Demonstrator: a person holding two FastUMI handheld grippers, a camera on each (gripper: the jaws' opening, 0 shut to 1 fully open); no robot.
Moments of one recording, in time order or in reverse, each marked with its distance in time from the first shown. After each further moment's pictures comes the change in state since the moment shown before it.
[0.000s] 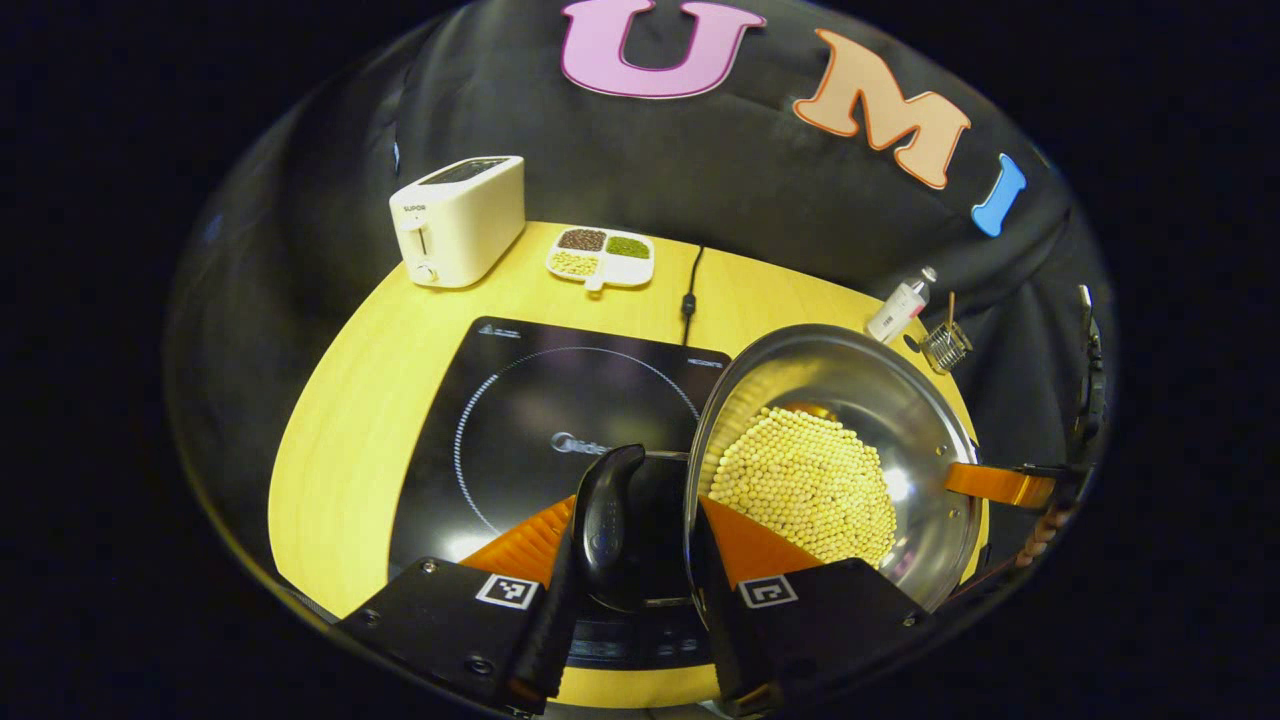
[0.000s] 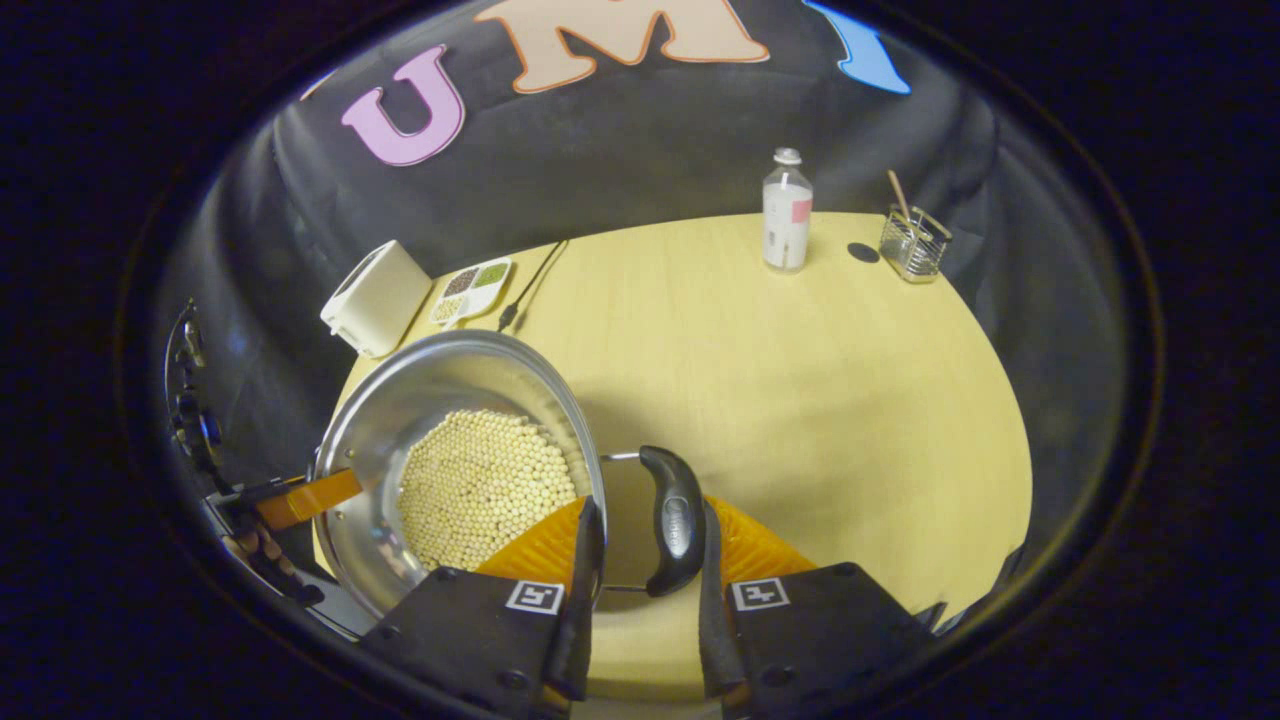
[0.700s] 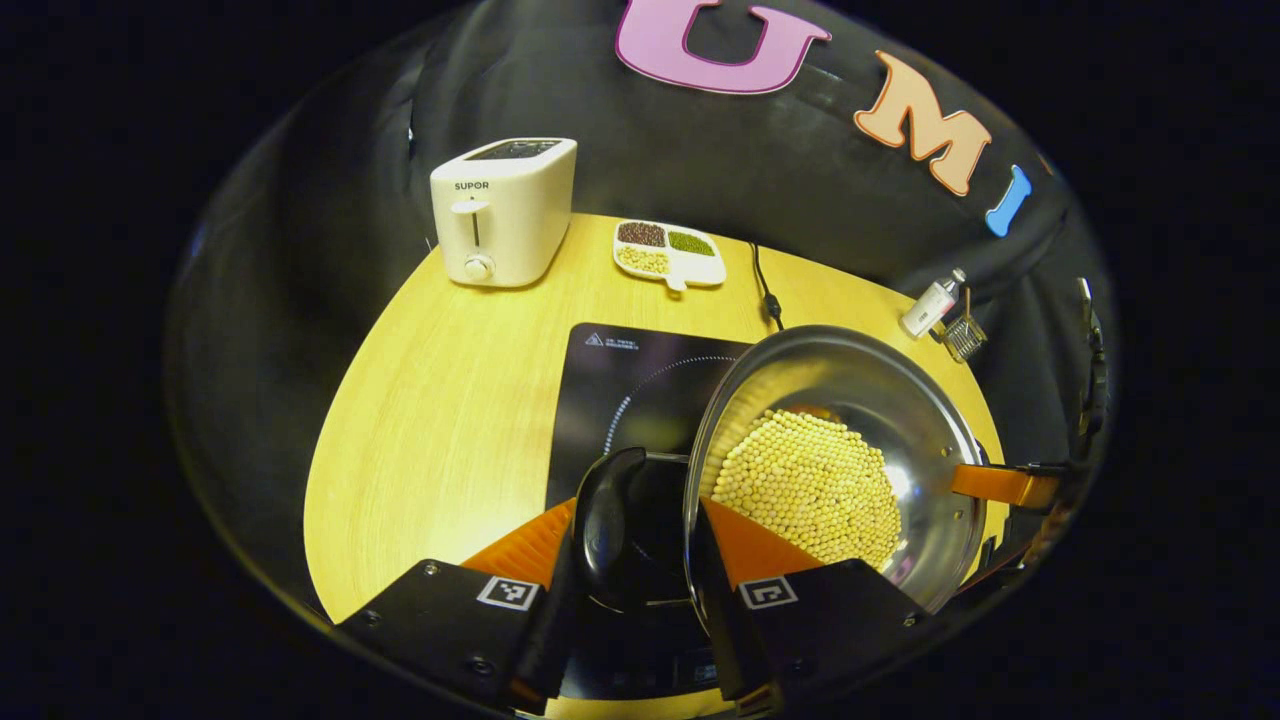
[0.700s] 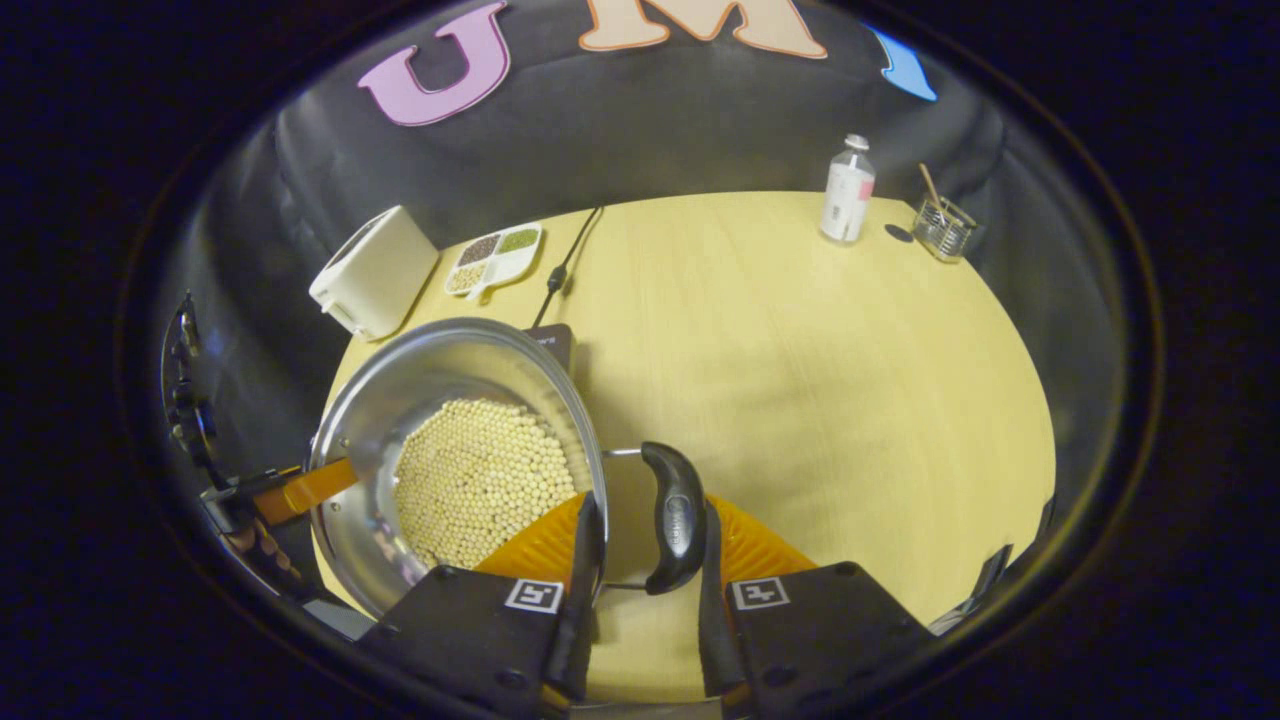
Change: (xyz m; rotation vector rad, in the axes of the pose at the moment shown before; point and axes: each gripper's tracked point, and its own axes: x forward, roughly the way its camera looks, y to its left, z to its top) left arm 0.024 0.111 0.020 0.067 -0.006 -0.029; right arm 0.035 0.102 -0.037 0.030 0.071 -0.053
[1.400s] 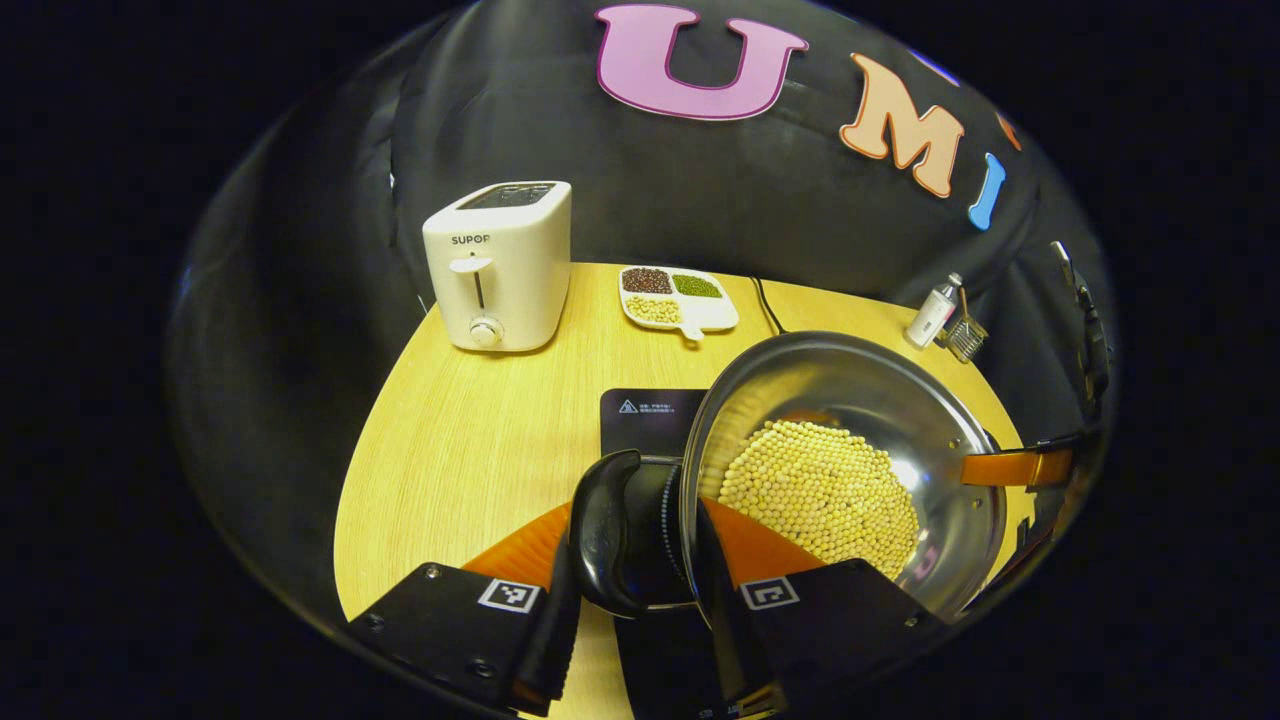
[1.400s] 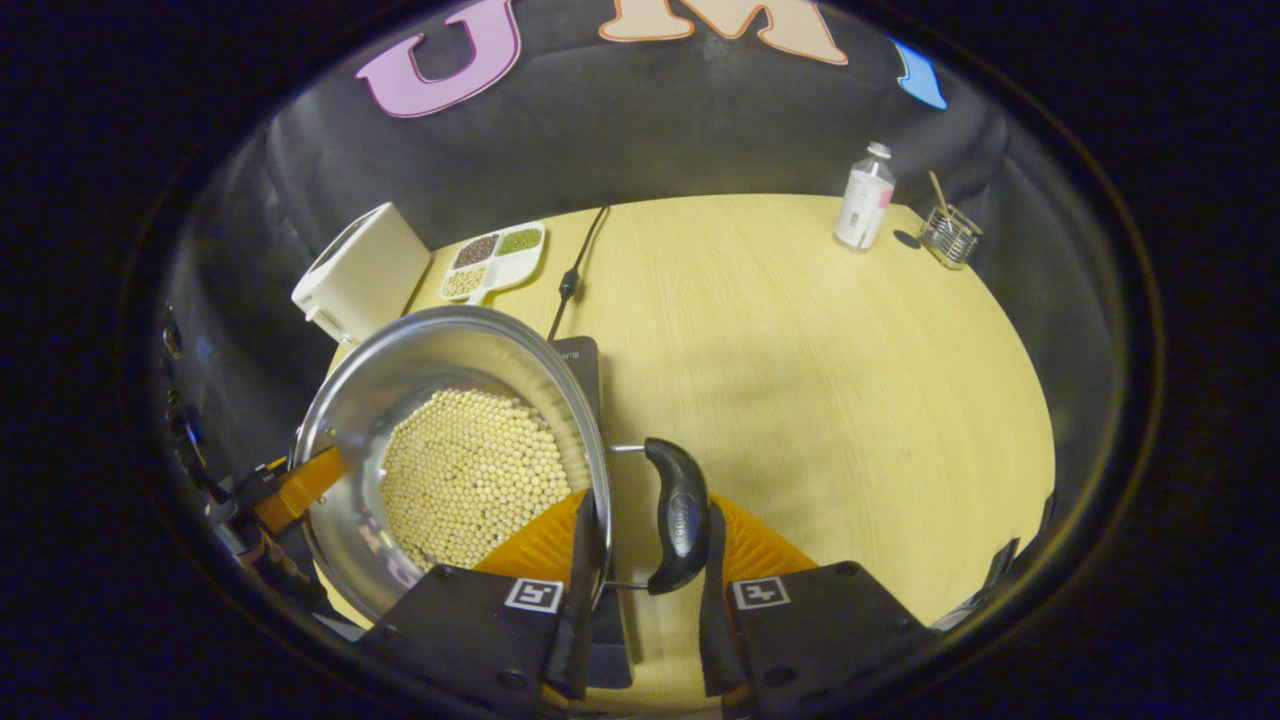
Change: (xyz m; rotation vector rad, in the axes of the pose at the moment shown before) left arm 0.024 0.031 0.035 0.086 -0.117 -0.020; right arm 0.016 0.032 0.021 -0.002 -0.015 -0.055
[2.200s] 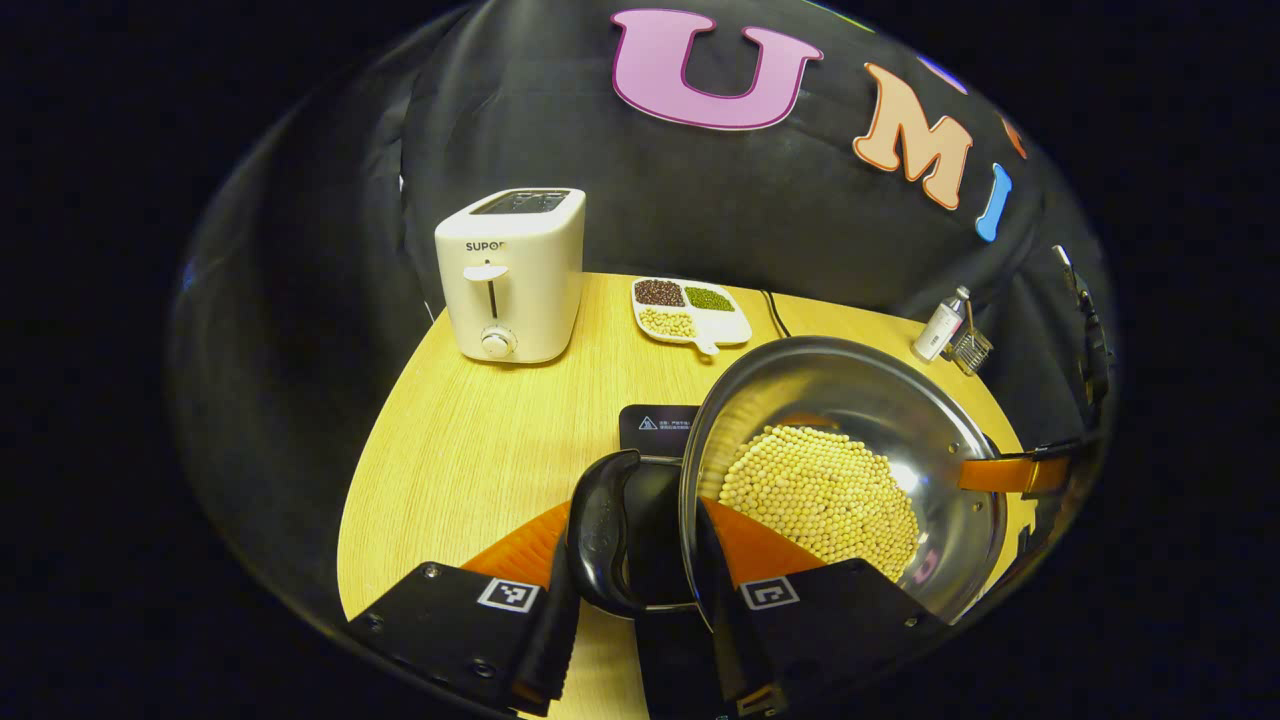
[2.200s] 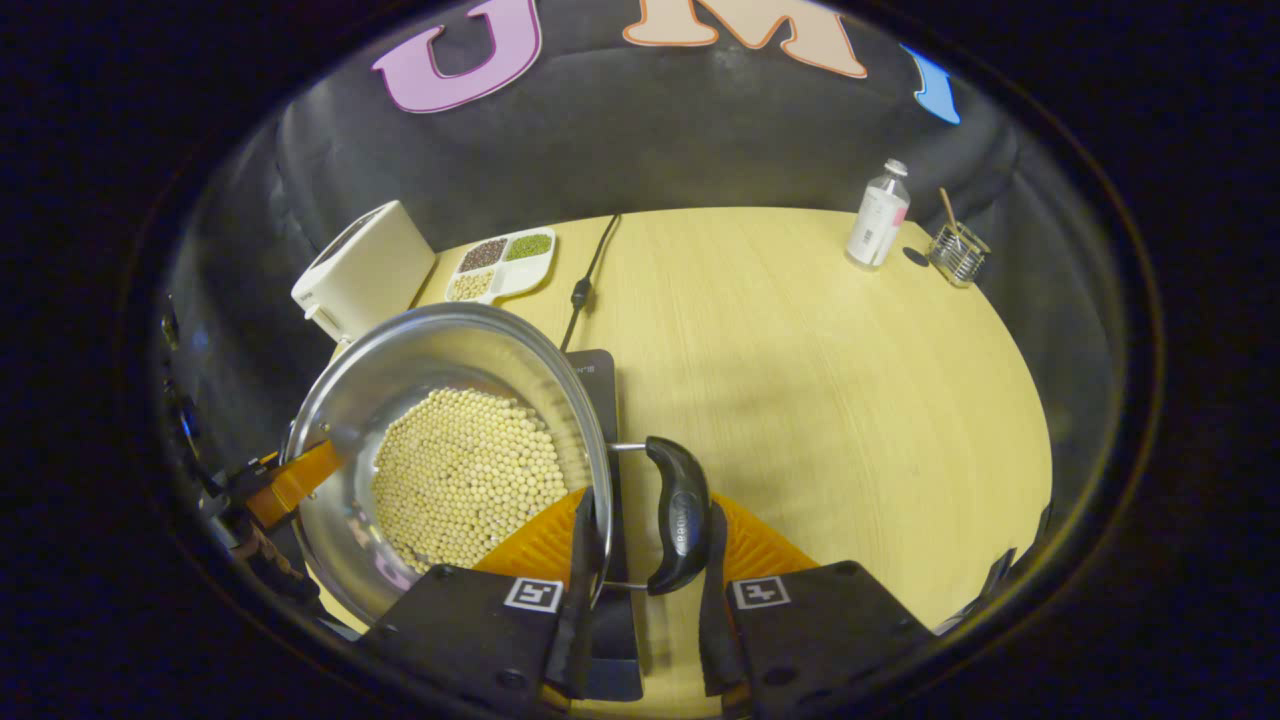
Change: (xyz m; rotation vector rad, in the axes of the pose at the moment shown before) left arm 0.005 0.011 0.007 -0.021 -0.016 0.002; right arm 0.006 0.009 0.009 -0.027 -0.028 -0.002
